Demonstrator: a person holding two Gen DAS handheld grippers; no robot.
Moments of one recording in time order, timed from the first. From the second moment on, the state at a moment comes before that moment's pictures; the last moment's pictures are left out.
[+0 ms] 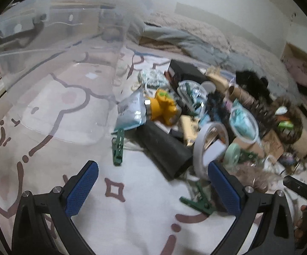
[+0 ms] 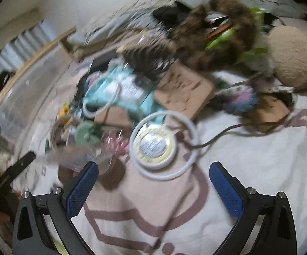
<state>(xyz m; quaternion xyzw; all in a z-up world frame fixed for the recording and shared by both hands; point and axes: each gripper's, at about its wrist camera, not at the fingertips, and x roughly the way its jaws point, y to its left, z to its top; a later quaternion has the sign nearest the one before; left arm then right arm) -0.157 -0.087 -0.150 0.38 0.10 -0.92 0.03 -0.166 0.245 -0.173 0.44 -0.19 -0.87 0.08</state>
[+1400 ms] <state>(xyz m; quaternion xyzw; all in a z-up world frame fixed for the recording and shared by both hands) -0.155 -0.060 -0.179 0.45 0.10 -0.88 -0.04 -0.190 0.194 -0.191 0.47 -0.08 -0.87 0.11</state>
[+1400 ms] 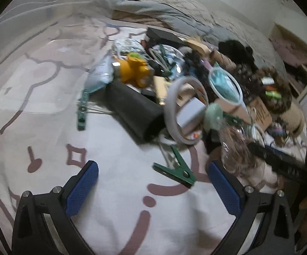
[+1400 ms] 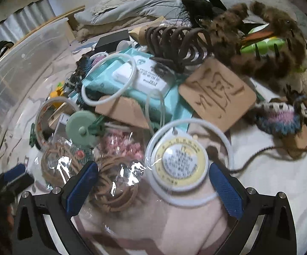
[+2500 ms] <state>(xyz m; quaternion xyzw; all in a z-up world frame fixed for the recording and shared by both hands) -0.144 -0.005 -0.164 0.41 0.13 -0.88 -0.20 -0.161 0.185 -0.194 0.48 -0.05 -0.86 0.13</state>
